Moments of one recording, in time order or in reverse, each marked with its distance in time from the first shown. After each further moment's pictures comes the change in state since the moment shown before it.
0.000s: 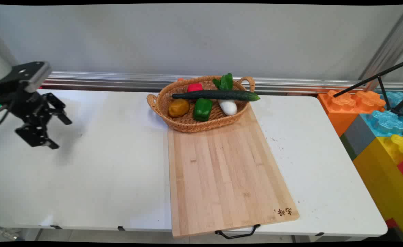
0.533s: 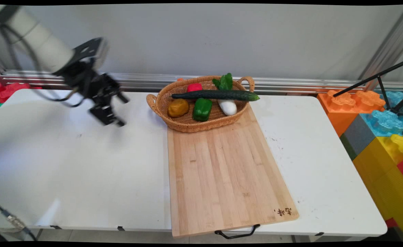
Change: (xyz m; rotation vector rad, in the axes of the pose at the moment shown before) arm 0.127 -0.033 0.017 0.120 0.190 -0.016
